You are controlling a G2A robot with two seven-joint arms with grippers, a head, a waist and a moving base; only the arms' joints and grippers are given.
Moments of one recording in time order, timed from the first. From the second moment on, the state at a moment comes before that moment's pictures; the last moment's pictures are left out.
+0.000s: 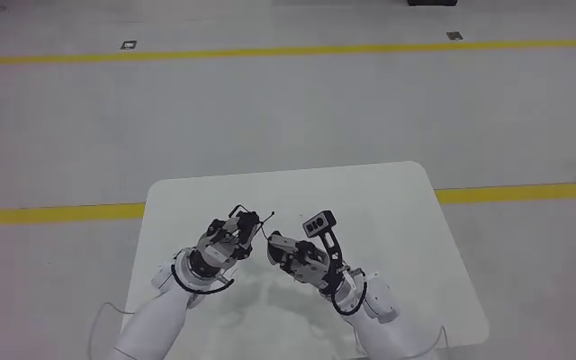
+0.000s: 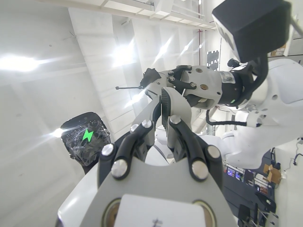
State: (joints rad) left arm 1.41 -1.20 -1.12 -1.63 -1.40 0.09 -1.20; right arm -1.57 -1.30 1.07 -1.72 0.85 -0.28 0.86
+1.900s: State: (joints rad) left arm 1.43 -1.19 -1.18 -1.64 -1.27 0.05 -1.19; right arm -1.63 -1.28 1.23 -1.70 0.78 -0.34 0.85
